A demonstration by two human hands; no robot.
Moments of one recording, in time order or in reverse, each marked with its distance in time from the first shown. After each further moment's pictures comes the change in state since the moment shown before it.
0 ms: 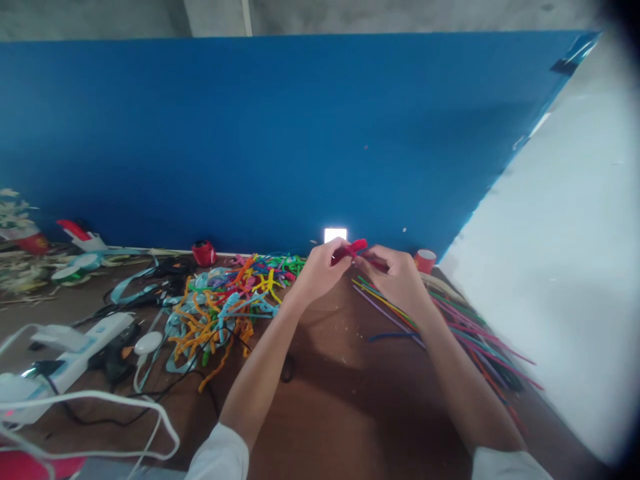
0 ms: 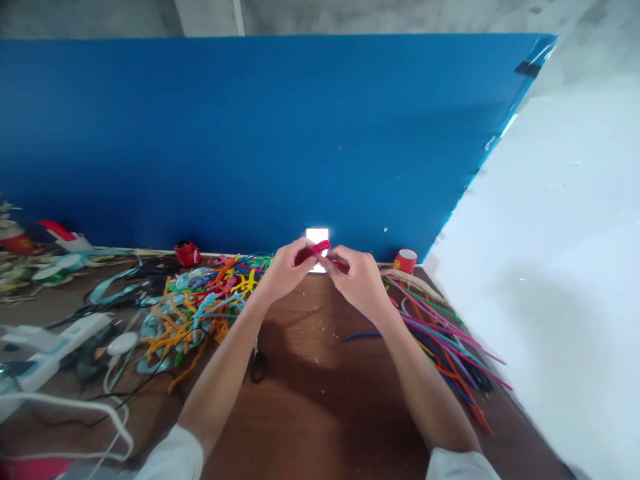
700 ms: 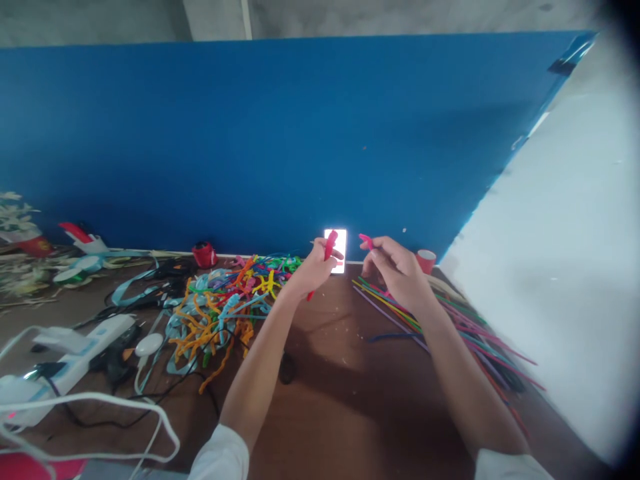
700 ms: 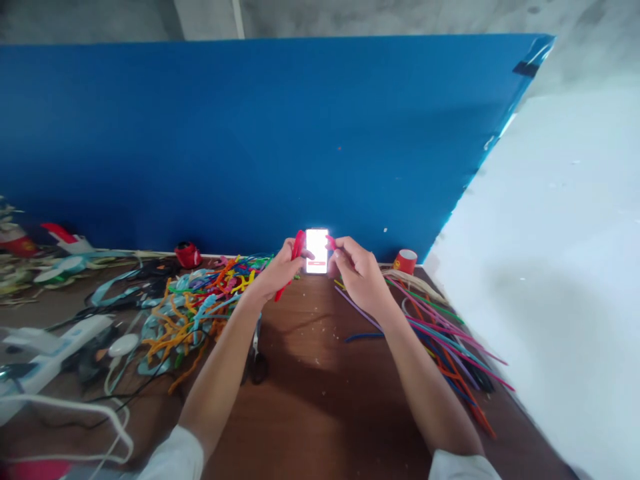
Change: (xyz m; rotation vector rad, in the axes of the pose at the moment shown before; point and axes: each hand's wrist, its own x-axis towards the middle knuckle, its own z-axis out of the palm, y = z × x) left_hand -0.001 -0.022 -0.002 -0.290 -0.026 -0.334; right_hand 0.001 -0.001 -0.007 0.263 -0.032 0.064
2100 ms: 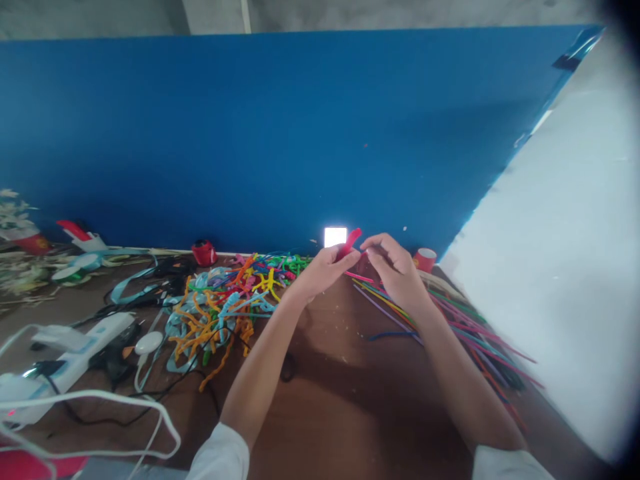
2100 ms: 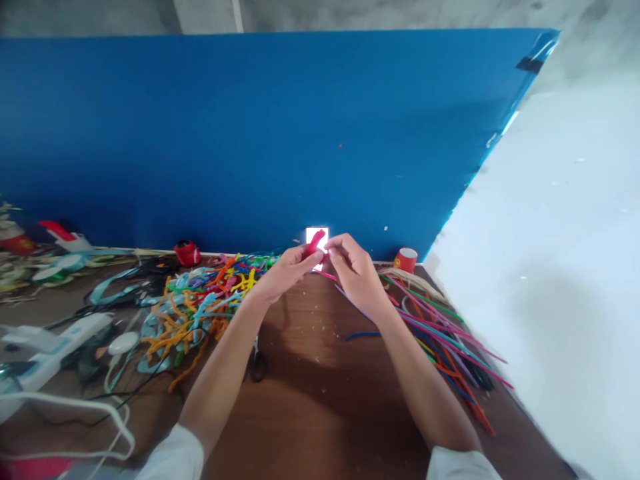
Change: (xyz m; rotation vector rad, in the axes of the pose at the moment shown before) left_hand -0.014 0.032 0.012 -0.122 -0.153 0.002; right_hand -0.001 -0.006 0.008 0.055 0.051 -0.034
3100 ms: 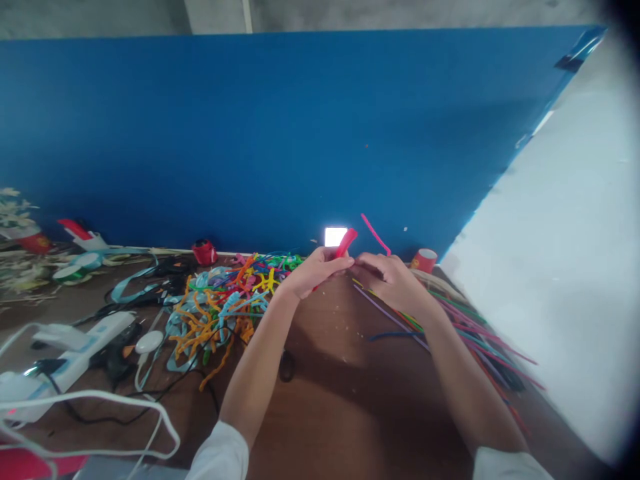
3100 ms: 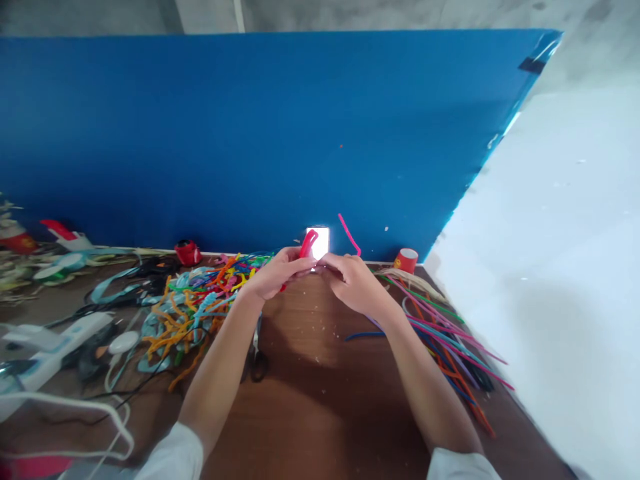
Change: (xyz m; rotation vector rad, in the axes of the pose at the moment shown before) left_hand 0.000 -0.007 -0.015 -0.070 -0.047 -0.112; right_hand 0.001 -0.009 -0.008 -0.358 -0.321 -0.085
